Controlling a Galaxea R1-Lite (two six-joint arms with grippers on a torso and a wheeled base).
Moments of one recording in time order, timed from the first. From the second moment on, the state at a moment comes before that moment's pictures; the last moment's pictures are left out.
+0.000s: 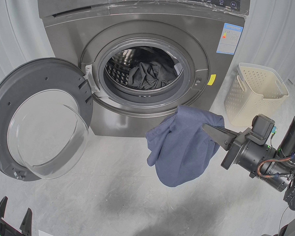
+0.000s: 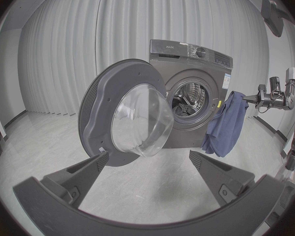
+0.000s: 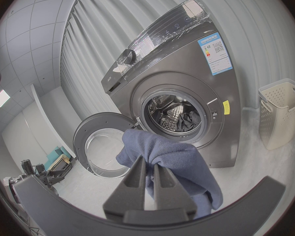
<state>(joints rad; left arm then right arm) 0.00 0.02 -0.02 0.01 0.01 -0.04 0.75 1.52 -0.43 -1.18 -0.06 0.26</state>
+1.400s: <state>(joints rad) -0.03 0.31 -0.19 -0.06 -0.47 -0.04 0.88 1.66 -0.73 -1.21 -0.07 0.33</state>
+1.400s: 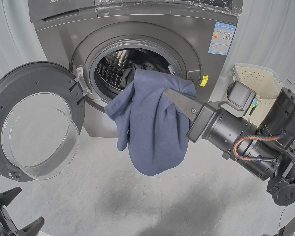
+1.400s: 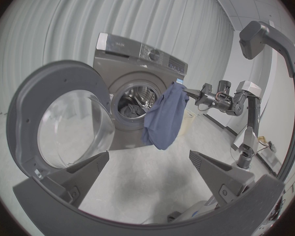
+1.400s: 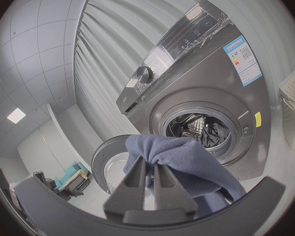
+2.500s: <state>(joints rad) -0.37 1.35 -0.19 -0.83 -0.53 -0.07 0.84 1.78 -0.96 -1.19 -0.08 0.33</state>
